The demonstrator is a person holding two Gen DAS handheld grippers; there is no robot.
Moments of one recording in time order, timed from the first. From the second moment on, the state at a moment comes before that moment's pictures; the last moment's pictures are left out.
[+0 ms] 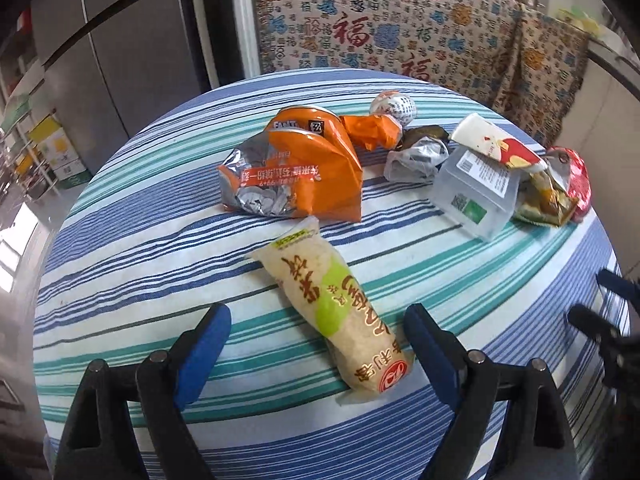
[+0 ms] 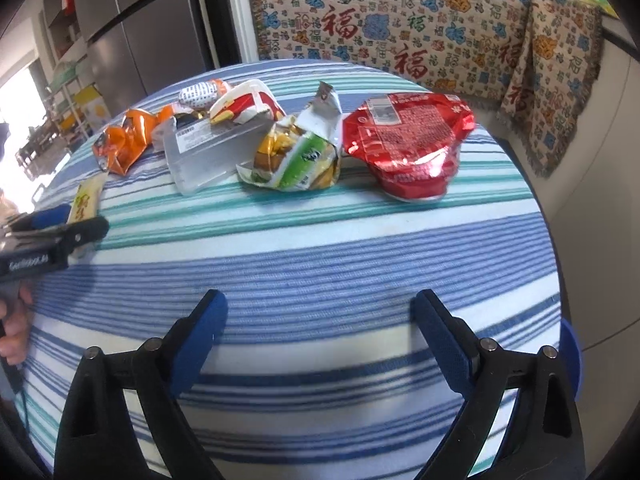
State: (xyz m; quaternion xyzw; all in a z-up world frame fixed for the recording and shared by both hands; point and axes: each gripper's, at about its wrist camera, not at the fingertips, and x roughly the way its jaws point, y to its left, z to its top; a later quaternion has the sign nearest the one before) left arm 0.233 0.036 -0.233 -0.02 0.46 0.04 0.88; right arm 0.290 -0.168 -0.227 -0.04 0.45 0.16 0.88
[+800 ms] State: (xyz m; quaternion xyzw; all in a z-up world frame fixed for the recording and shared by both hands) left arm 0.193 0.043 -0.233 0.00 0.46 0.00 0.89; right arm 0.243 -0.139 -0.220 -0.04 0.44 0.25 0.86
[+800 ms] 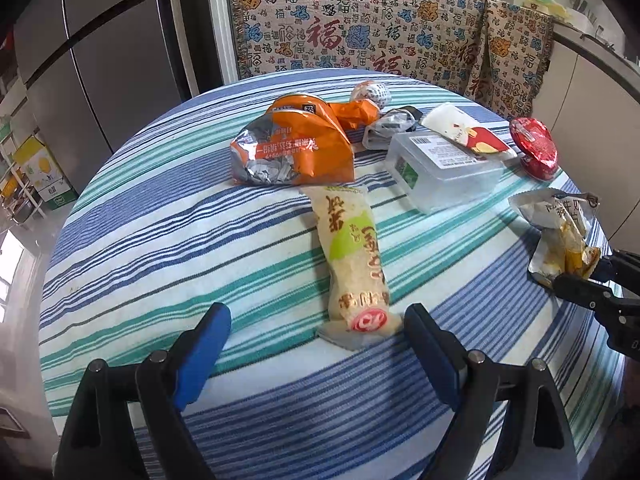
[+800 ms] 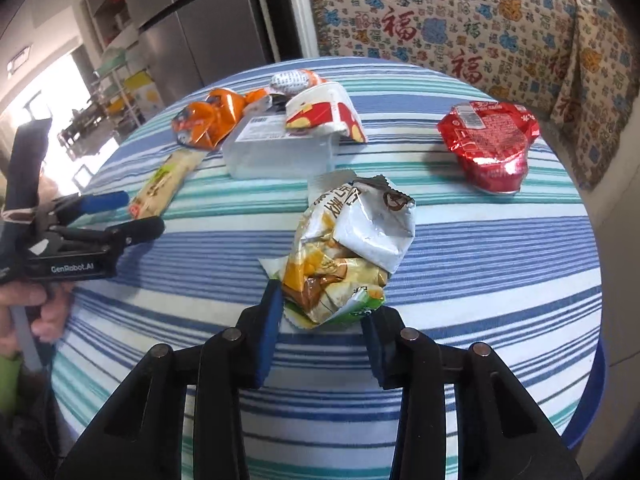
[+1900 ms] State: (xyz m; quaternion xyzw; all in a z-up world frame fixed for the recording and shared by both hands) left arm 0.209 0.033 -0.230 -0.01 0.47 -0.02 0.88; right arm 0.265 -0.147 -0.203 -0.01 0.45 0.25 0.86
